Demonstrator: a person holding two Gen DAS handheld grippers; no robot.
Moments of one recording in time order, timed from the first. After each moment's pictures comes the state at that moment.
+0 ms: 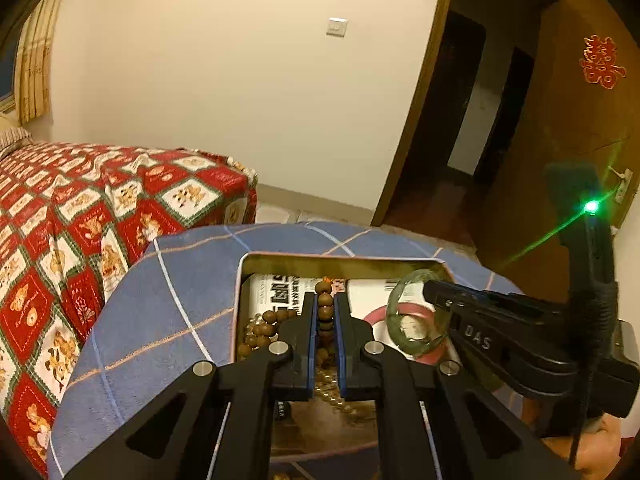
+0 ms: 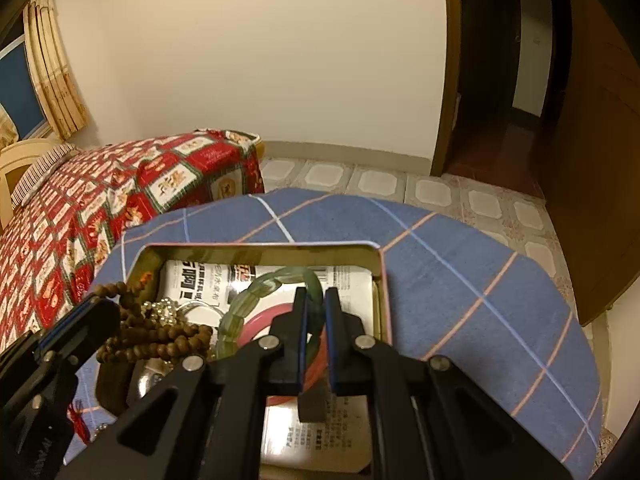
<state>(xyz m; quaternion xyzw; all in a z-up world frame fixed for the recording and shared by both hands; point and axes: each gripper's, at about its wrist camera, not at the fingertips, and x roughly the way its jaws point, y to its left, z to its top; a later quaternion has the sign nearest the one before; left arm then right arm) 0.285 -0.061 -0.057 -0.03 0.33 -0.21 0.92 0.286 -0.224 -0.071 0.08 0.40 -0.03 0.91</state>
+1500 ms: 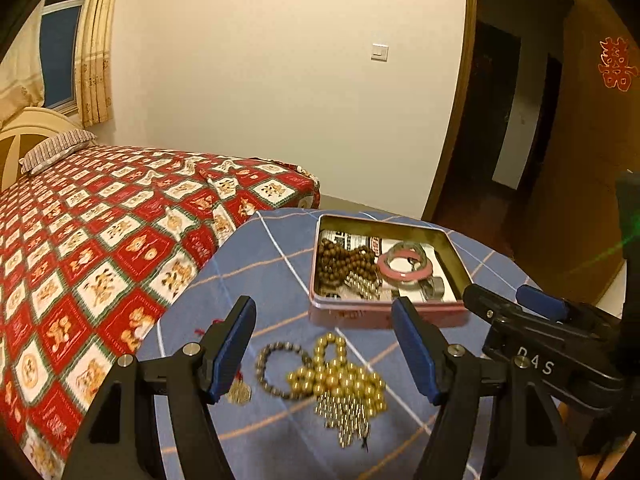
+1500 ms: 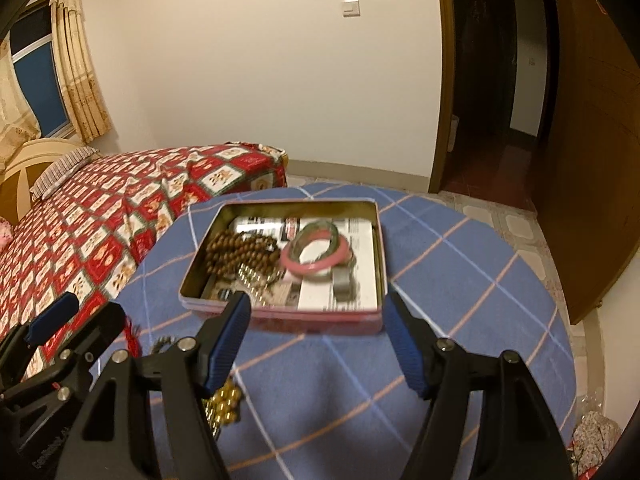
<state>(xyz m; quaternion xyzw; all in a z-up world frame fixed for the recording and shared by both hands) 0.145 -0.006 -0.022 -0.02 0.30 -0.11 0.95 0.161 -0.182 -0.035 0.07 0.36 -0.02 0.93</state>
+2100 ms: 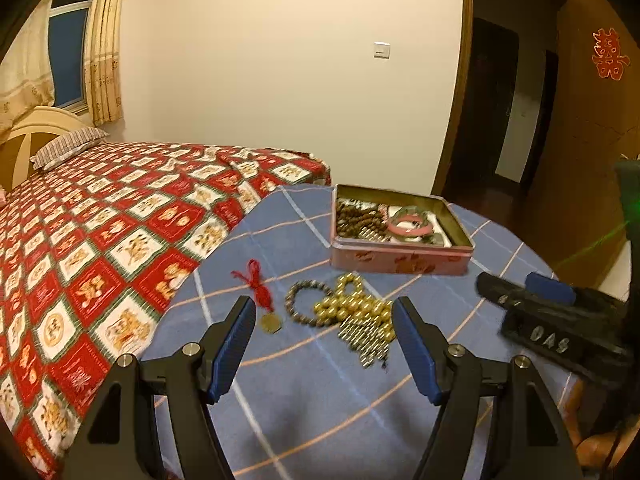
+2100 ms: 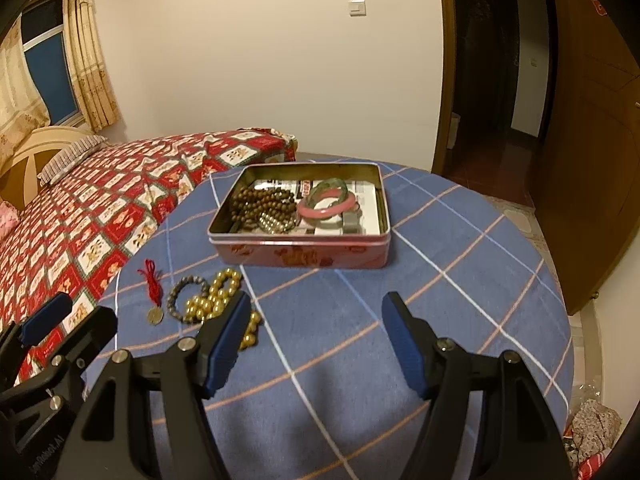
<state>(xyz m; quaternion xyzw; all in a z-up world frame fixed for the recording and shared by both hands) 0.081 0.026 -0.040 -0.01 0.30 -0.10 0.95 0.100 -0.162 -0.046 0.06 0.36 -0.02 0.93</state>
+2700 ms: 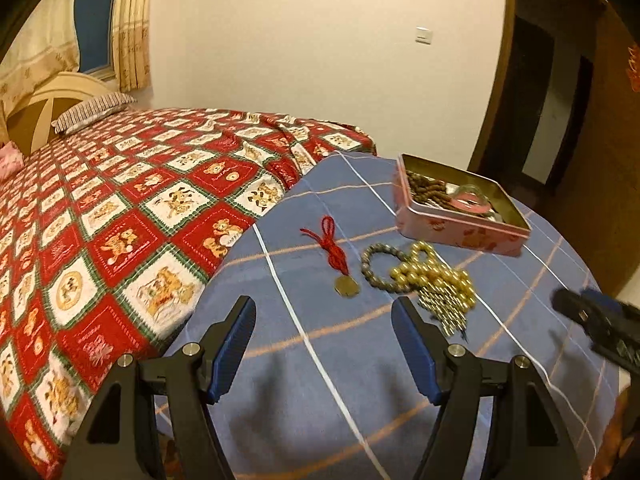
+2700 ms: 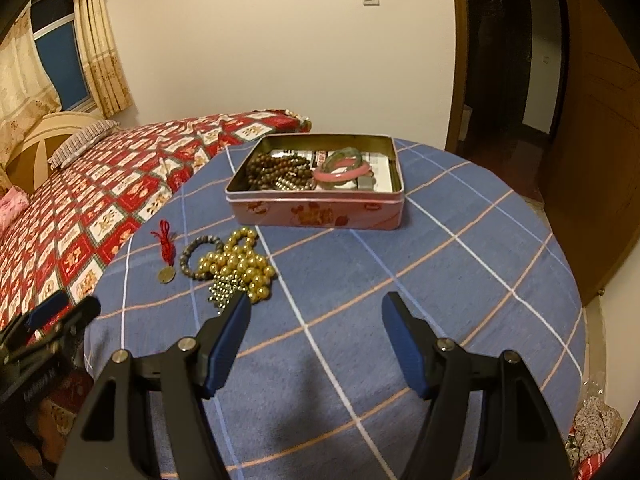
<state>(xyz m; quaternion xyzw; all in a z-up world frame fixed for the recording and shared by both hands) 0.101 0.081 -0.076 -0.03 0.34 -0.05 0.94 0.079 -0.151 -0.066 0.05 0.37 0.01 0.93</state>
